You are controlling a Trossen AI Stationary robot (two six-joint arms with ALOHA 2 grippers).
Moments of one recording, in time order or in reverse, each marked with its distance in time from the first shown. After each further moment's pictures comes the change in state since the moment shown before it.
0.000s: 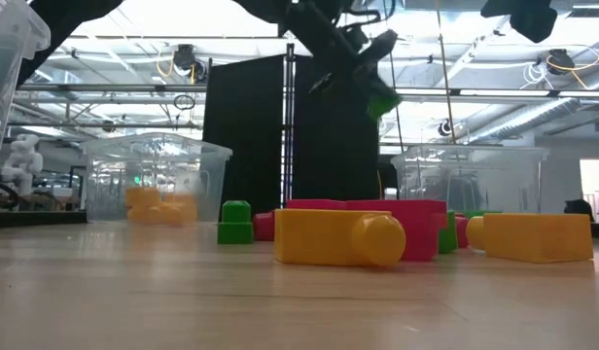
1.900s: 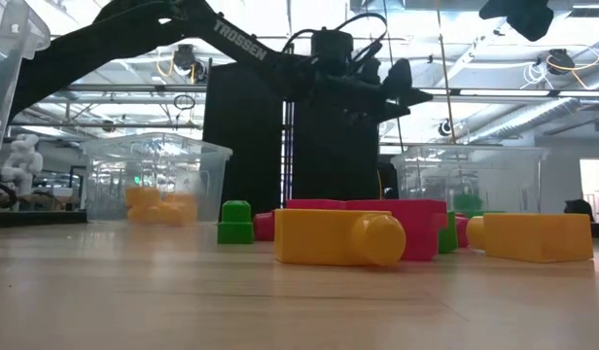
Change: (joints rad) left arm 0.113 0.271 0.000 0.773 0.301 0.134; right arm 0.000 0.000 0.000 -0.001 0.019 -0.062
